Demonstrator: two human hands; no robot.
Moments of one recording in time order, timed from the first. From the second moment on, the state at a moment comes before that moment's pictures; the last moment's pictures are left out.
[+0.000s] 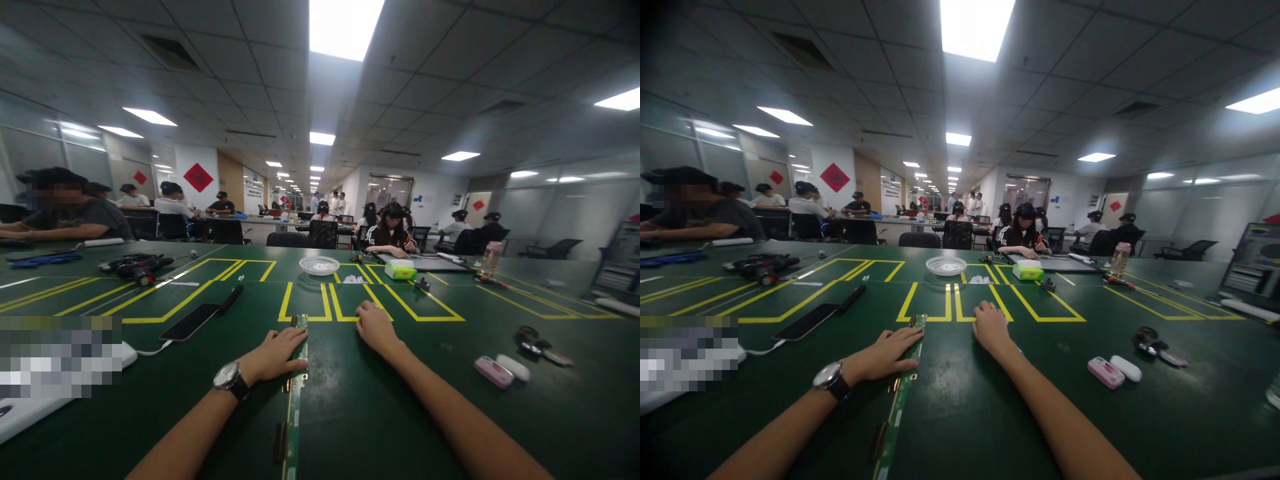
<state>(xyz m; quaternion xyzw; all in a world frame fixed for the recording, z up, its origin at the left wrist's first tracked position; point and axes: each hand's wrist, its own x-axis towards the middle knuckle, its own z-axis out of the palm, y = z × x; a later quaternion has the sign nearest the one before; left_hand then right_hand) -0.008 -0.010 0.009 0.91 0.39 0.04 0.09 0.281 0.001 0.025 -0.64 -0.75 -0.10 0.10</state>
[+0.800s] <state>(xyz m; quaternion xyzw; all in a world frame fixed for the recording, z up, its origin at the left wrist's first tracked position) -0.008 -0.010 0.008 0.90 0.44 0.03 0.09 0.222 -0.039 0.019 -0.34 -0.93 -0.03 0.13</state>
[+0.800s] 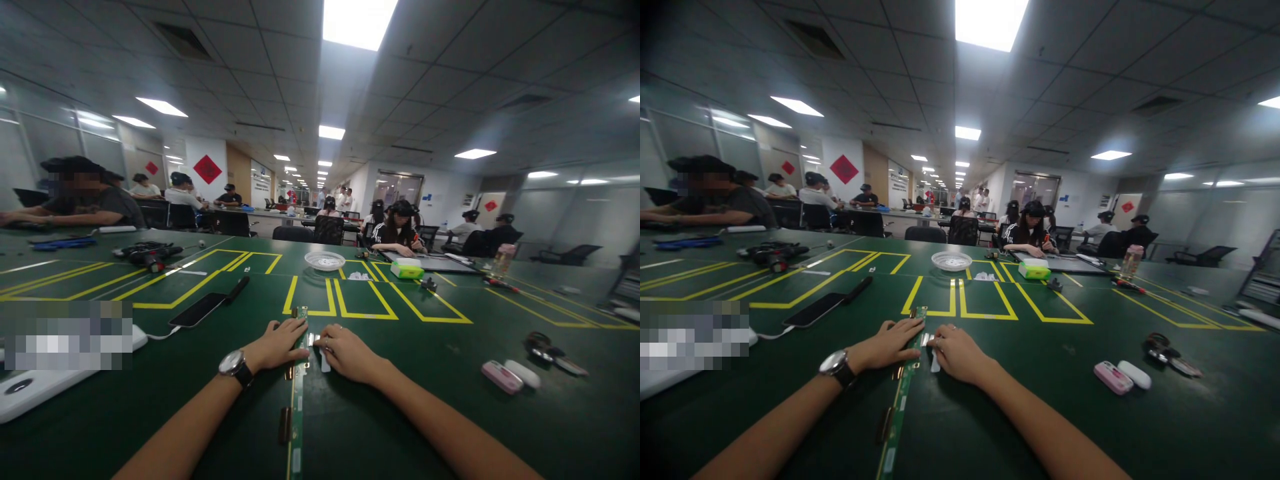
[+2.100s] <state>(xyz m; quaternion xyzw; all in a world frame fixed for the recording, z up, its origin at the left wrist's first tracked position) -0.008 -0.009 0.005 0.90 0.43 0.02 0.10 0.221 -0.041 0.019 -0.32 -0.94 -0.05 0.12</state>
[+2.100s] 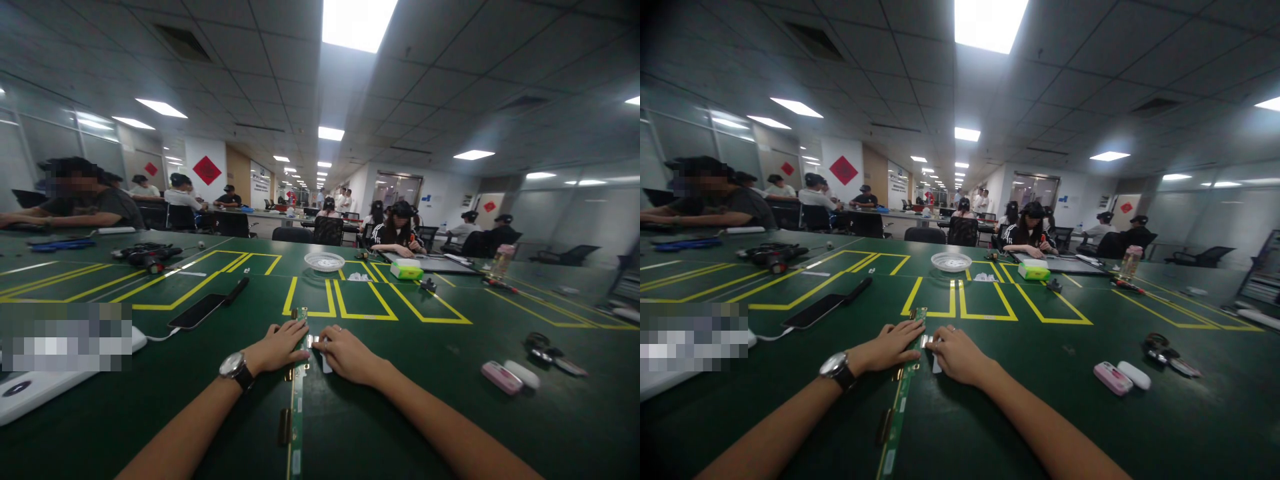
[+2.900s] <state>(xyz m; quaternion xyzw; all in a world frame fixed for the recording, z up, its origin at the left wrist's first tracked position) -0.005 -0.003 -0.006 0.90 0.43 0.01 0.12 0.226 -0.025 0.013 -0.24 -0.96 0.05 0.16</state>
